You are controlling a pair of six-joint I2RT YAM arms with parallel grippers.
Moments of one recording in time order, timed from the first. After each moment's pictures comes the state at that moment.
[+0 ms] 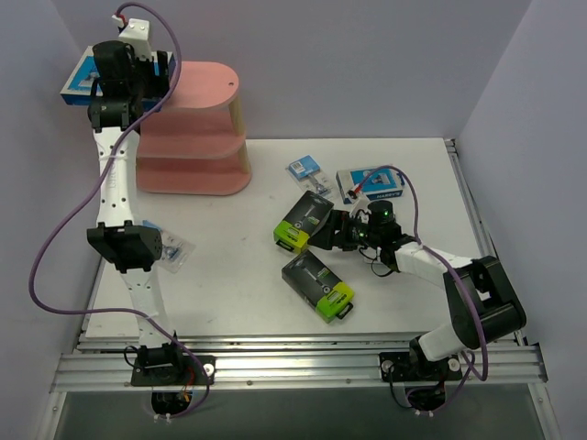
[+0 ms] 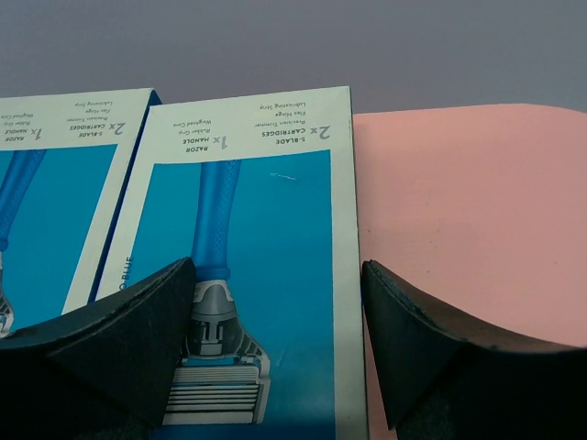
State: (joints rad) left arm 0.05 2.20 2.70 -0.69 0.06 0.13; right arm 0.36 1.47 0.63 0.32 -0.60 0.55
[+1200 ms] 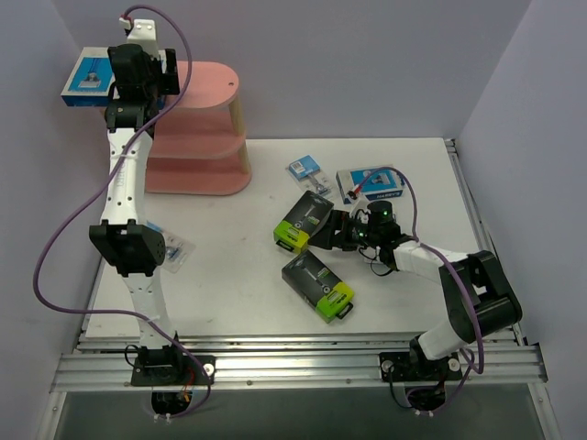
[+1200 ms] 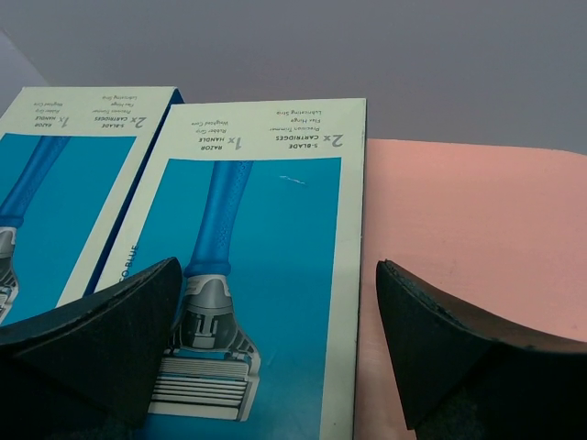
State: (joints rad) left arm -0.02 2.13 2.51 -0.50 -0.19 0.10; right arm 0.35 1.52 0.63 0.35 -0.62 0.56
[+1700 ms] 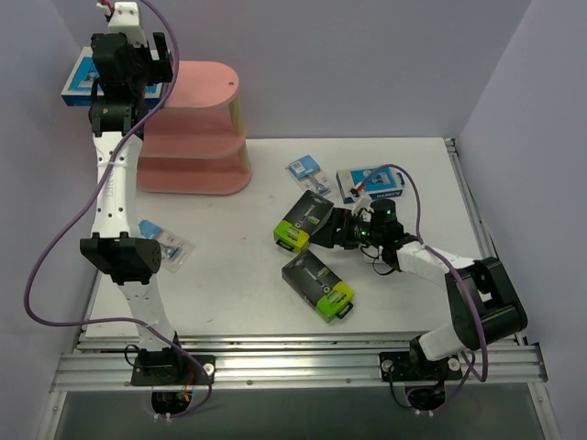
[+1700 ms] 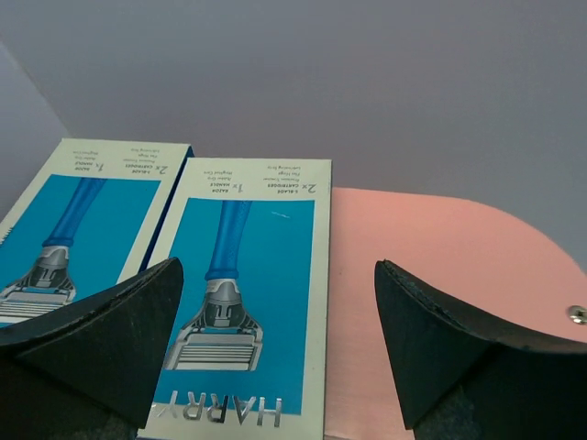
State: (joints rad) left arm -0.01 2.04 2.52 -0.50 -0.13 0.03; right arm 0.34 1.47 0.63 0.33 -0.62 0.56
